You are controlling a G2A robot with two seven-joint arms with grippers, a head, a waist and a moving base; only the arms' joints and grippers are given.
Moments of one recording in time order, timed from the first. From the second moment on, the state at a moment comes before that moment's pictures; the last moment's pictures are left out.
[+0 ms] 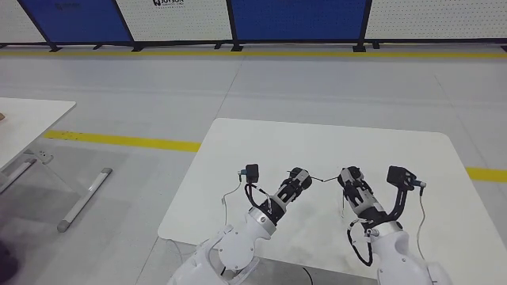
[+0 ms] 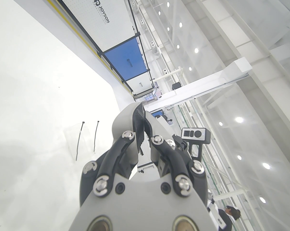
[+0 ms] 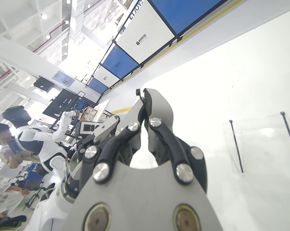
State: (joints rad) left arm 1.52 -1.24 -1.00 -1.83 0.00 -0.07 0.07; right arm -1.62 -1.32 1.23 -2.06 -0.61 0.23 0.28
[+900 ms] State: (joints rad) left arm 1.52 -1.24 -1.00 -1.83 0.00 -0.07 0.07; right arm -1.63 -1.32 1.22 -2.07 -0.62 0.23 0.26
